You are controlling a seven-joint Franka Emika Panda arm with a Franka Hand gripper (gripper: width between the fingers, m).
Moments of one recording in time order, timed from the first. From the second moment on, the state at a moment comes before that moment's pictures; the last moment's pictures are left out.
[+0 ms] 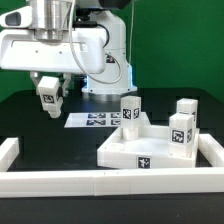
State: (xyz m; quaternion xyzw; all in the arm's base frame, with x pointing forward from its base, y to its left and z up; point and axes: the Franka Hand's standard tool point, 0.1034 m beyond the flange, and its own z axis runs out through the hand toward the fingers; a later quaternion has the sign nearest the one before) arm 0.467 -0.121 0.103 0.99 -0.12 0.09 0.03
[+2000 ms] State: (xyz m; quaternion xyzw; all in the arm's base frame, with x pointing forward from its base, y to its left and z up) arm 0.542 -0.051 0.111 0.96 -0.10 0.24 0.05
